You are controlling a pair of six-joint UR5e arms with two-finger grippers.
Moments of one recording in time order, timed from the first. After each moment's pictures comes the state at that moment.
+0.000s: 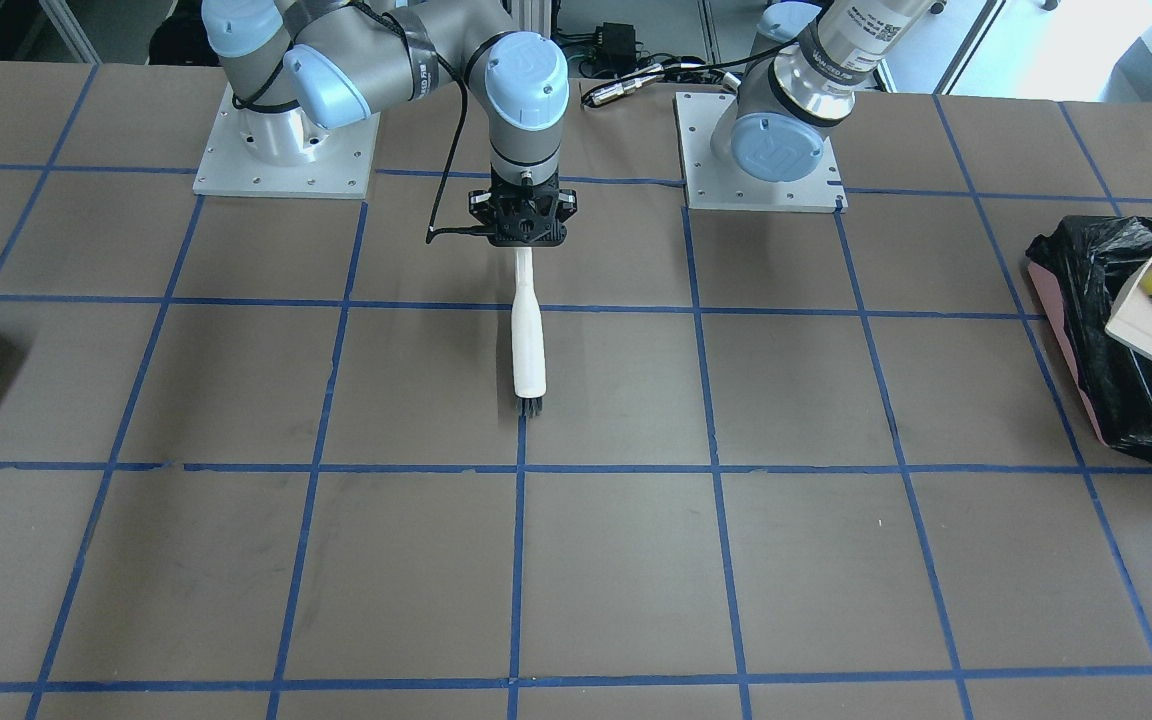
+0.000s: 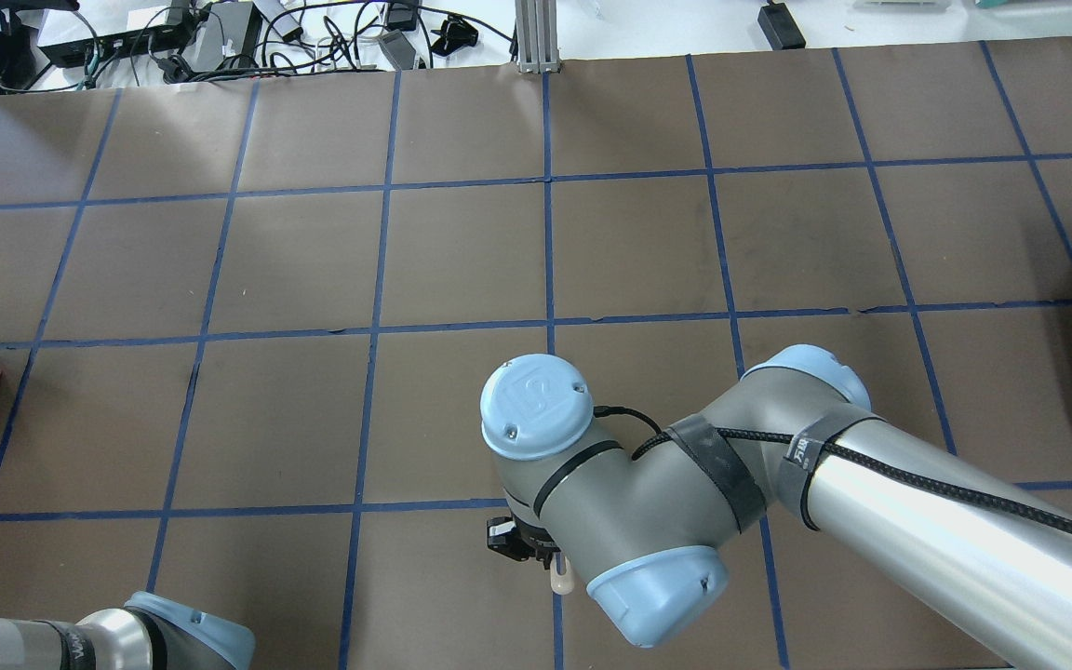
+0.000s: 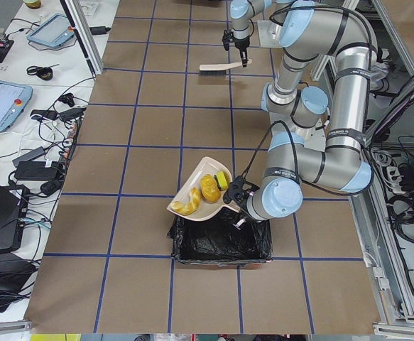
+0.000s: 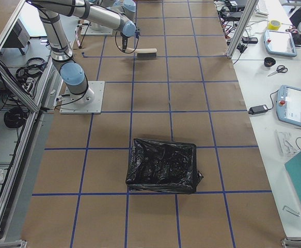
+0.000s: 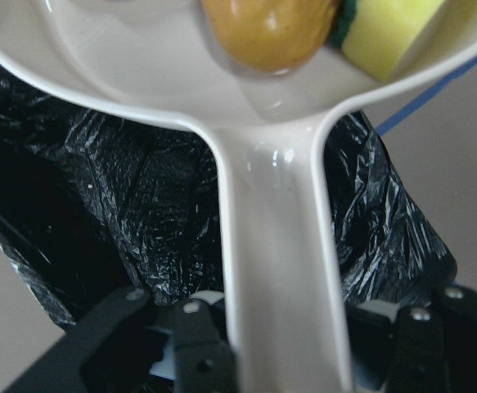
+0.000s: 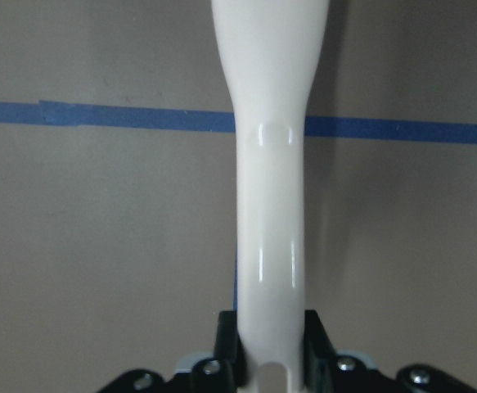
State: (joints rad) left arm -0.24 -1.86 -1.50 -1.53 1.39 1.95; right arm 2.18 -1.45 2.10 -2.03 -1.48 0.55
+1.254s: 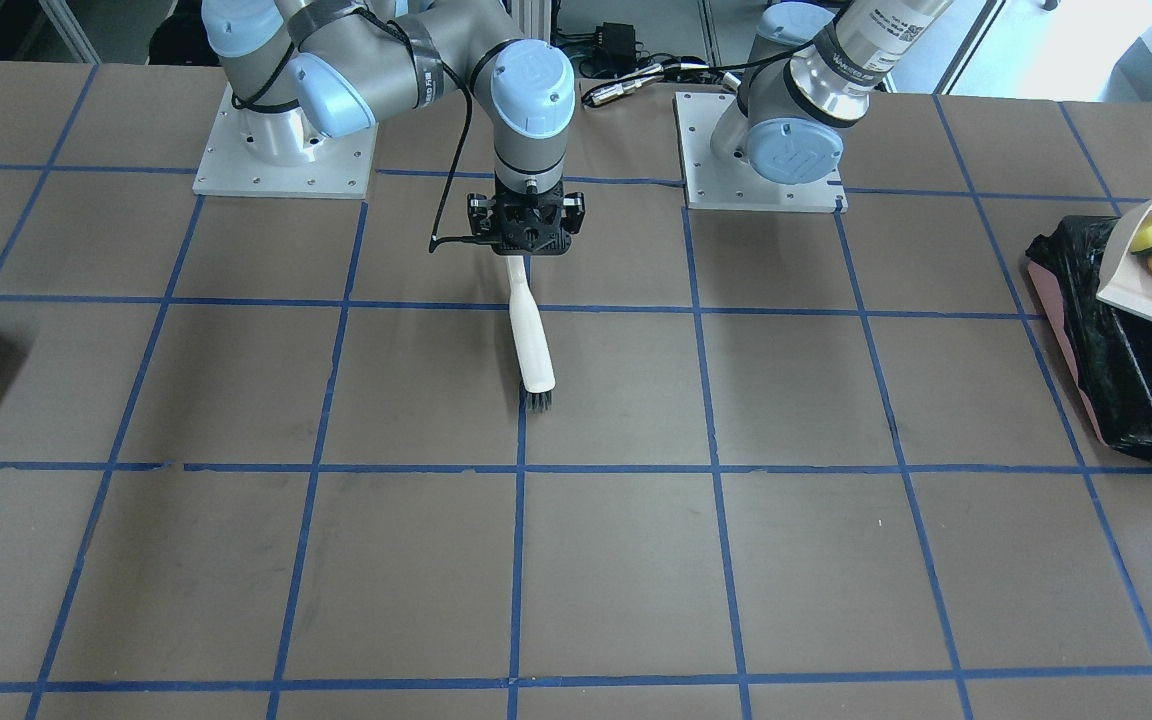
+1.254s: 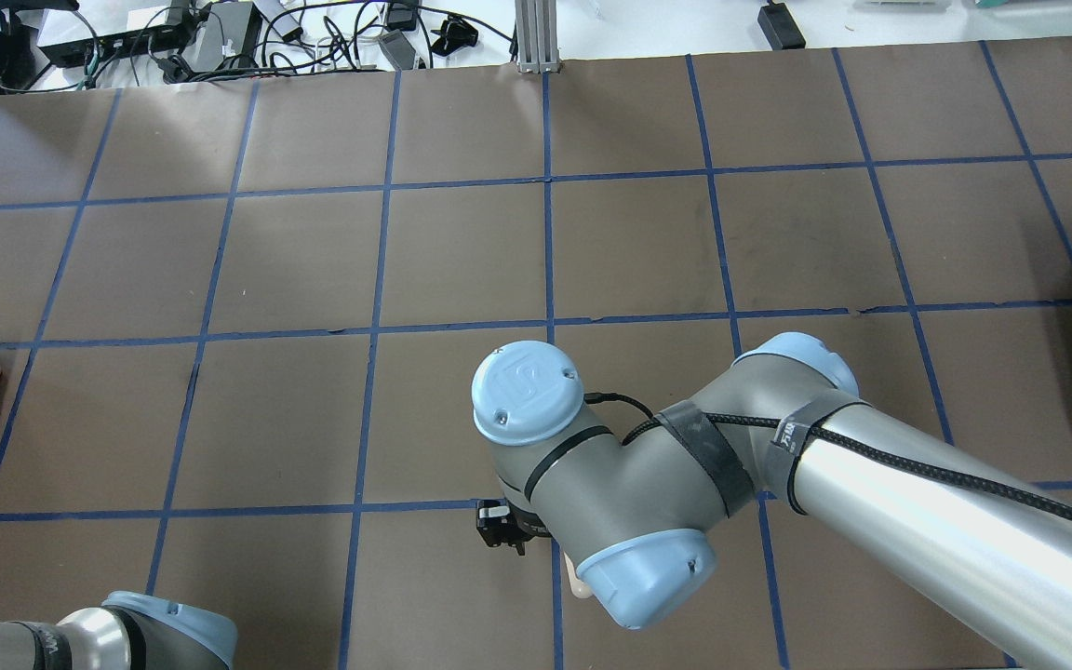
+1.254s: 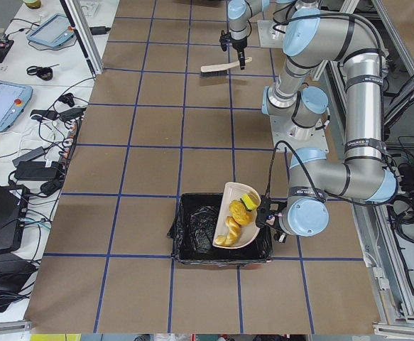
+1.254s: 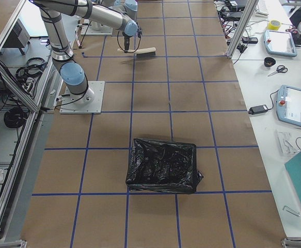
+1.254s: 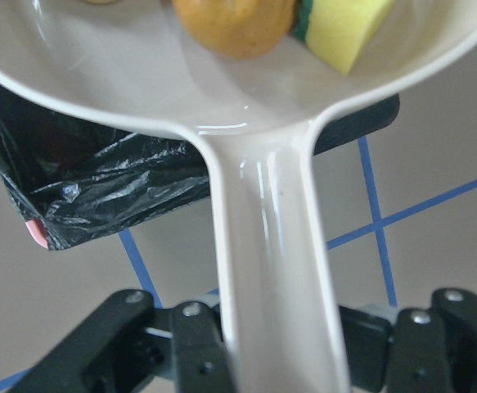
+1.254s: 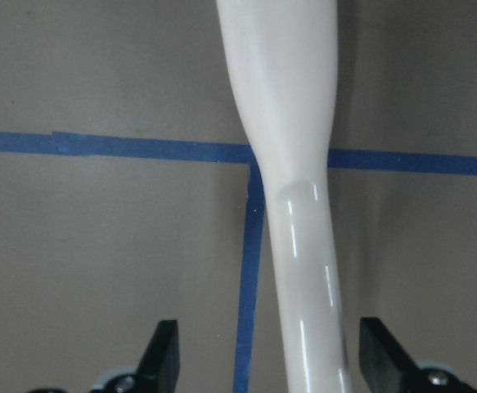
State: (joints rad) left arm -0.16 -1.88 -1.49 -1.61 1.64 1.69; right arm 2.18 -1.42 2.07 -2.03 -1.49 0.54
